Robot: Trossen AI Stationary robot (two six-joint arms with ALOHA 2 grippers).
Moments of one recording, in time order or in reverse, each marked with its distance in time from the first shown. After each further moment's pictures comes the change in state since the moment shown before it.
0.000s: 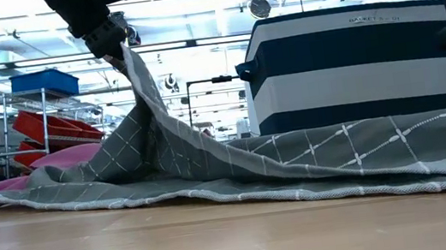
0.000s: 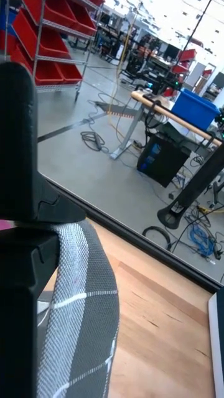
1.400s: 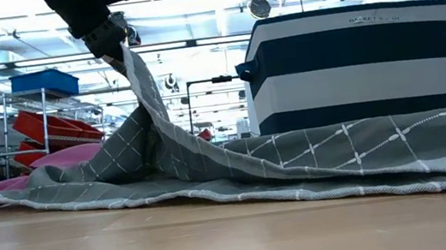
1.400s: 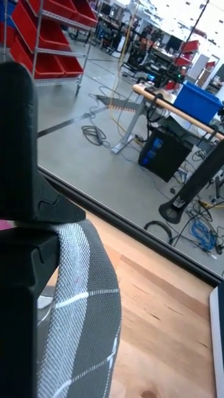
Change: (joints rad) left arm 0.000 0.000 0.000 0.001 0.025 -0.006; right arm 0.112 0.114 0.000 -0.102 0.024 0.137
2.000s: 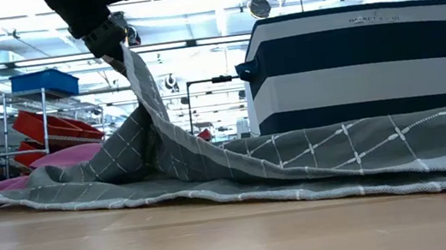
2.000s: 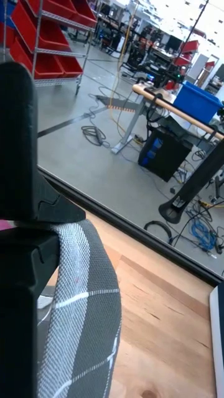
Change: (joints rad) left arm 0.000 0.000 0.000 0.000 0.000 0.002; right arm 0.000 -0.038 0.000 -0.117 0.038 0.092
